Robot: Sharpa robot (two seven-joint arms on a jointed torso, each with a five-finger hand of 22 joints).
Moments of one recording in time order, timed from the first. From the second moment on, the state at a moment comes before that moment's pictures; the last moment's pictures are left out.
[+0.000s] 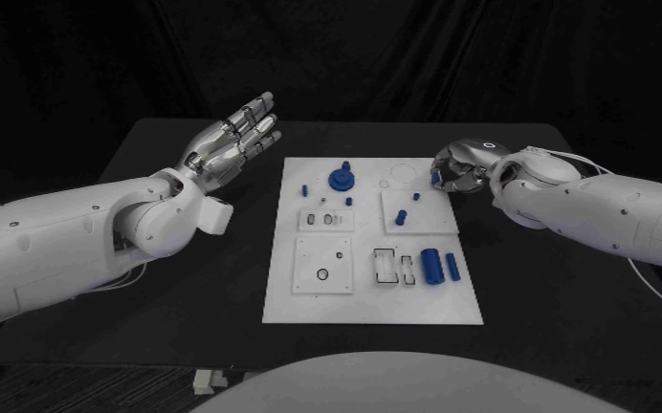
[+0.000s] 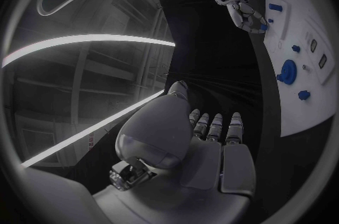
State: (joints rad) left arm 1.22 -0.96 -0.21 1.54 -0.08 -0.04 0.59; left_hand 1.49 0.27 -0.22 0.28 0.51 0.08 -0.05 0.02 0.02 0.00 0.00 0.01 0.00 0.00 0.06 0.00 0.00 0.16 0.00 0.18 0.01 0.00; right arm 1.17 -0.75 -0.21 1.11 -1.45 -0.35 0.02; right_hand 1.45 -0.12 0.18 0.22 0.53 0.87 0.07 0.37 0.35 1.47 -0.01 1.57 1.31 1.47 -0.07 1.57 1.31 0.02 1.47 0.04 1.55 1.31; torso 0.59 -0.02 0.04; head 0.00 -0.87
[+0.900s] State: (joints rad) left arm 1.21 -0.96 -0.21 1.54 -0.08 -0.03 0.58; left_hand 1.49 0.27 -0.22 0.28 0.51 0.08 -0.05 0.02 0.02 0.00 0.00 0.01 0.00 0.00 0.06 0.00 0.00 0.16 0.00 0.18 0.01 0.00; right arm 1.21 -0.65 -0.21 1.40 -1.52 -0.40 -0.02; right_hand 1.45 -0.12 0.18 0.21 0.51 0.86 0.08 0.40 0.37 1.47 -0.01 1.57 1.31 1.47 -0.07 1.57 1.31 0.02 1.47 0.04 1.54 1.31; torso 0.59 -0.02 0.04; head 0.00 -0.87
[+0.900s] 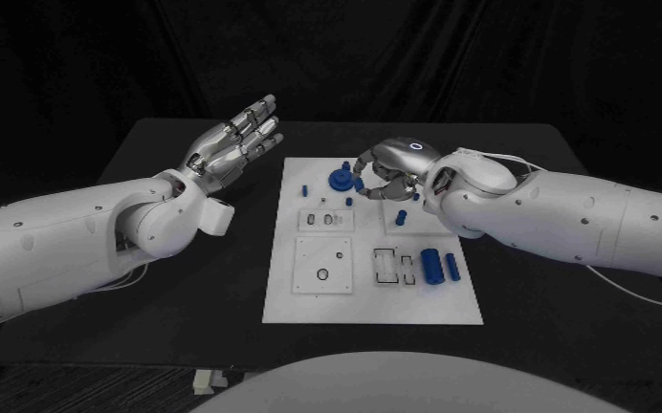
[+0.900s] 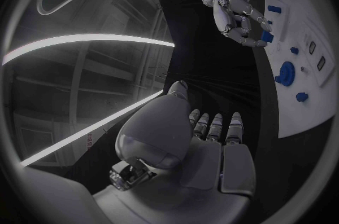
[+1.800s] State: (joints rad) left arm 1.21 -0.95 -0.21 1.54 -0.08 -0.02 0.58; left_hand 1.49 0.27 -0.21 0.28 0.51 0.08 -0.05 0.02 0.02 0.00 0.00 0.01 0.00 0.00 0.06 0.00 0.00 0.16 0.00 0.18 0.01 0.00; right arm 1.15 -0.57 -0.21 1.36 -1.60 -0.29 -0.08; right_hand 1.44 -0.12 0.19 0.21 0.51 0.84 0.08 0.40 0.37 1.47 -0.01 1.57 1.31 1.47 -0.07 1.57 1.31 0.02 1.47 0.04 1.52 1.31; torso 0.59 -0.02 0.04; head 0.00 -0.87
